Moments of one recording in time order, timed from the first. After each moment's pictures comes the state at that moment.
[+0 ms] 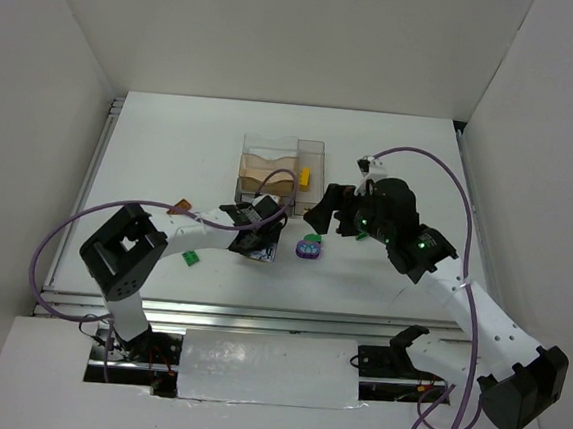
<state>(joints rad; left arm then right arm) -0.78 1.74 1.04 -0.45 -0.23 -0.58 0.56 1.00 0.92 -0.37 -0.16 0.50</state>
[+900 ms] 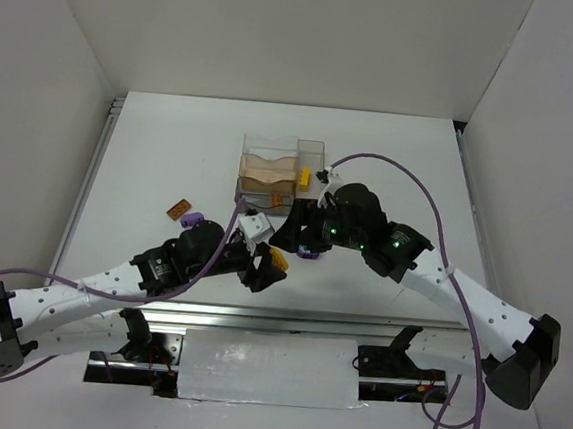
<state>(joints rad) -0.94 0.96 0.63 0.03 0.16 -0.19 0.80 1.11 1.00 -0.40 -0.22 0.70</state>
